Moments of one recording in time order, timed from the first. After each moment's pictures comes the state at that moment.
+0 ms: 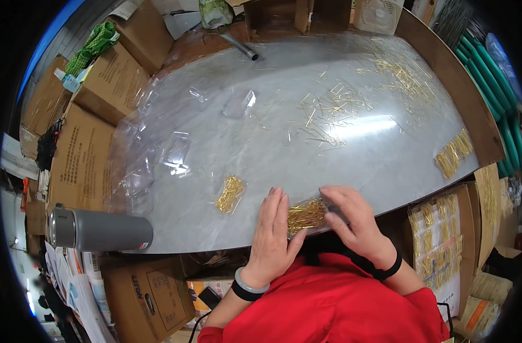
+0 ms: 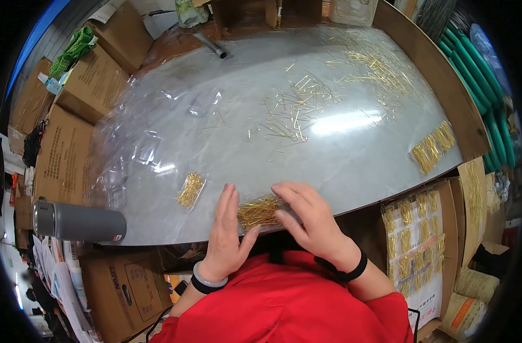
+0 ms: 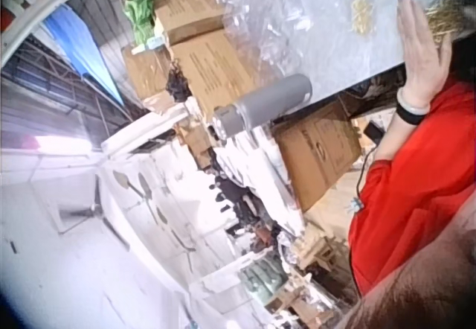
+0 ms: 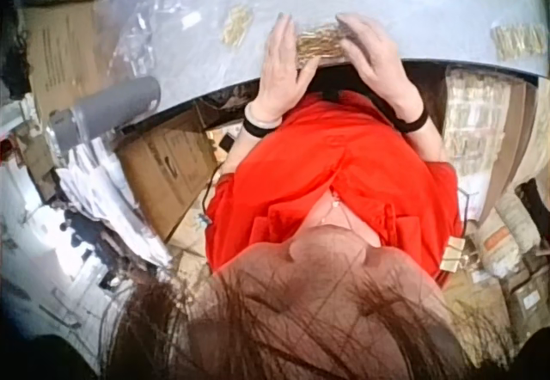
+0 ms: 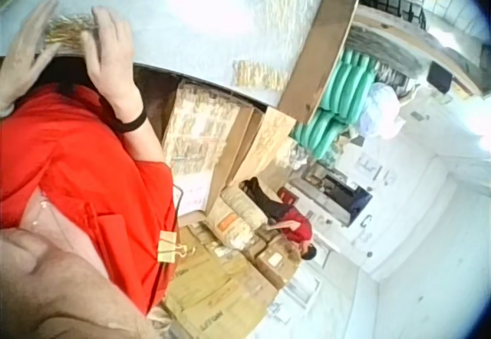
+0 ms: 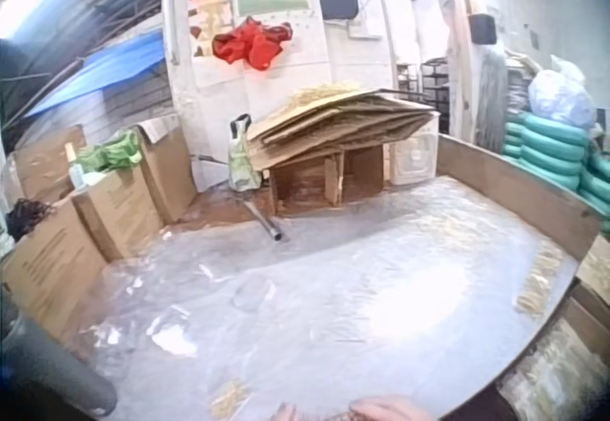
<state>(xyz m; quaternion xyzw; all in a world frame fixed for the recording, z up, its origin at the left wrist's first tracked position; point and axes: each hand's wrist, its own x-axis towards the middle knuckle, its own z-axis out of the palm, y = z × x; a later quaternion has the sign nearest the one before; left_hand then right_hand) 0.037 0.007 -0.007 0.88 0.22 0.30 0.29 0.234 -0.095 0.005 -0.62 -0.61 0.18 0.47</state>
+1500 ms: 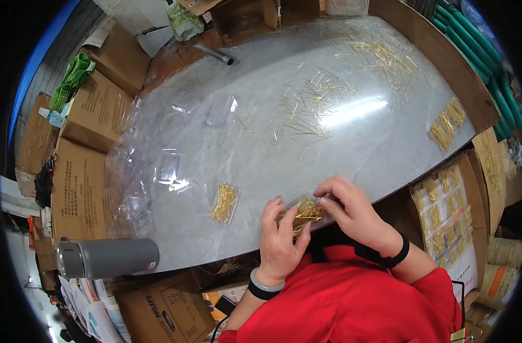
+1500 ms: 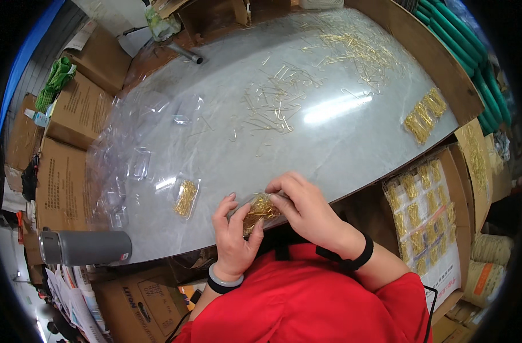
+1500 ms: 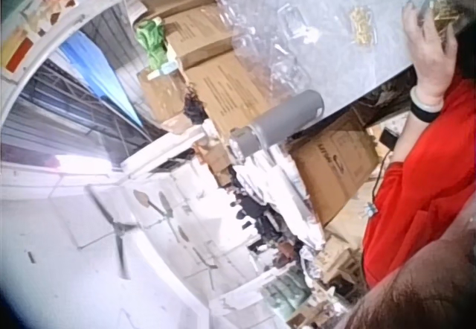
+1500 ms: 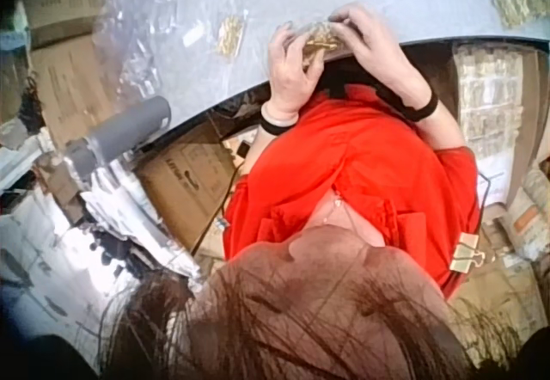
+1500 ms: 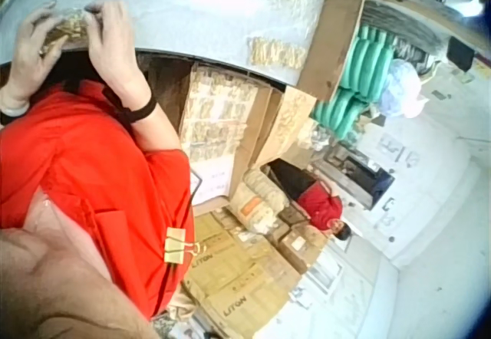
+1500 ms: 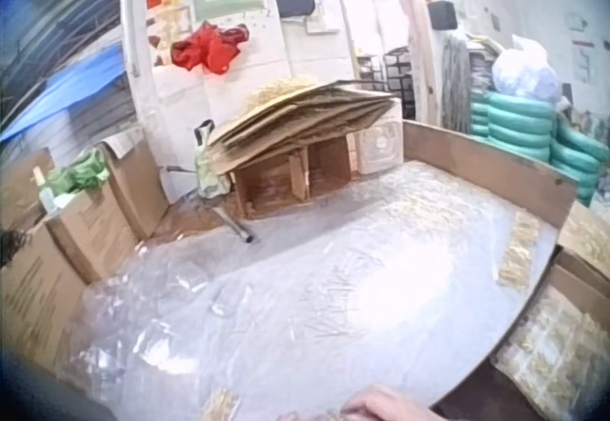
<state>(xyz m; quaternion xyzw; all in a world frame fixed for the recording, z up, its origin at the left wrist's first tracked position) 0.047 0.000 -0.023 0.88 0.21 0.35 0.23 0.230 -0.085 0.006 -0.65 -0.55 0.20 0.49</state>
